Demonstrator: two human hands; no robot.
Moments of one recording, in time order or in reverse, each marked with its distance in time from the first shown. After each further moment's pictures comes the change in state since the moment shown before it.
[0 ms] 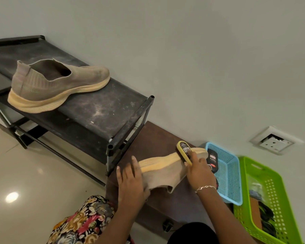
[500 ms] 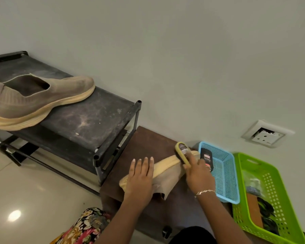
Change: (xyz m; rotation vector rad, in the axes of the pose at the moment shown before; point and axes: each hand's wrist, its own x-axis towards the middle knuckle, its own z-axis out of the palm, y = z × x) left_hand 0.028 0.032 0.005 0.219 0.023 0.381; right_hand 0.009 0.028 0.010 0.050 0.107 -0.036
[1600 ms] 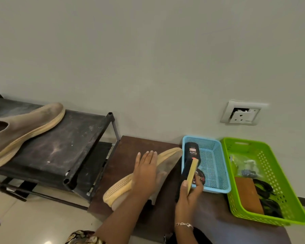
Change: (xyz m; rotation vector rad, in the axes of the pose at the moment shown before) left_hand 0.057 0.066 -0.020 -0.036 0.074 0.112; right_hand -0.060 0.001 0.036 1.463 0.521 0.496
